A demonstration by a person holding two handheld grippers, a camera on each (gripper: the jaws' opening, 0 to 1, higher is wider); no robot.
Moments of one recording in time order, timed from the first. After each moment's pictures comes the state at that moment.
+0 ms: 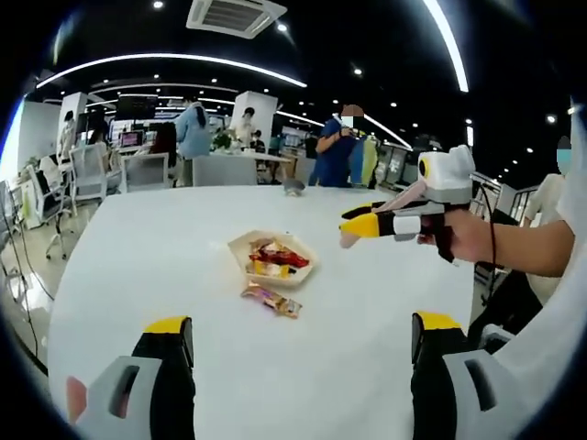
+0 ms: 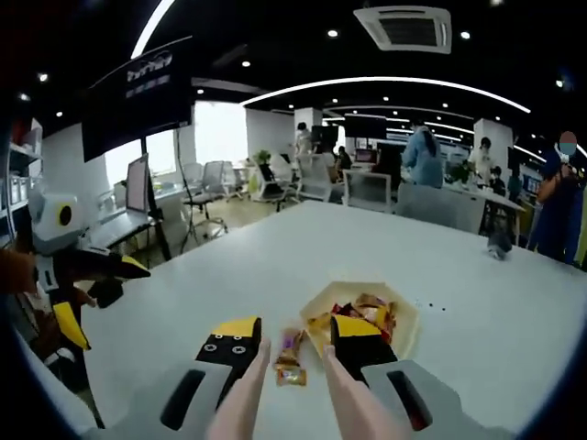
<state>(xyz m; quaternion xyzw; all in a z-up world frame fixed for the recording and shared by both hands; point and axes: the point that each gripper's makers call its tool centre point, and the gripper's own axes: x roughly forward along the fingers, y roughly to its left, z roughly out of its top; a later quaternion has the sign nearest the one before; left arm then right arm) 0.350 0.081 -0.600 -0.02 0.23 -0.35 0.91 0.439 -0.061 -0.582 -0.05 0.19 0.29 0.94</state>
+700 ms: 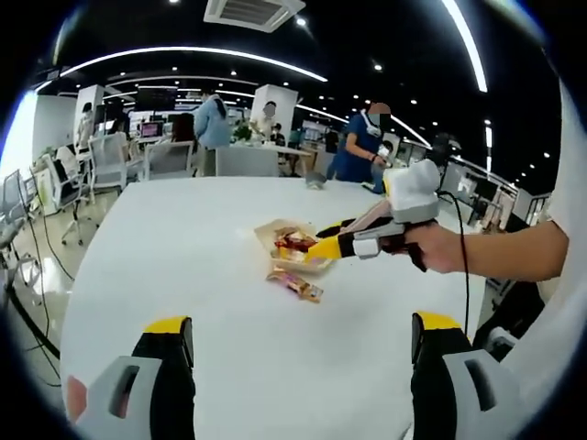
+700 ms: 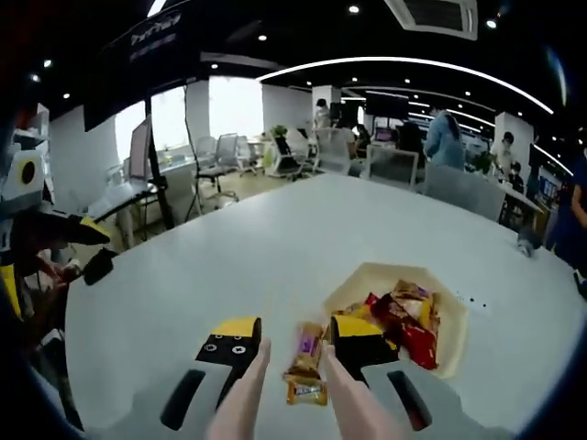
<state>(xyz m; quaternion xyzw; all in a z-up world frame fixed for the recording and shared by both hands) 0.341 0.118 -0.603 -0.03 0.25 -0.31 0.92 0.478 -0.009 -0.656 -0.09 0.23 0.32 0.91</state>
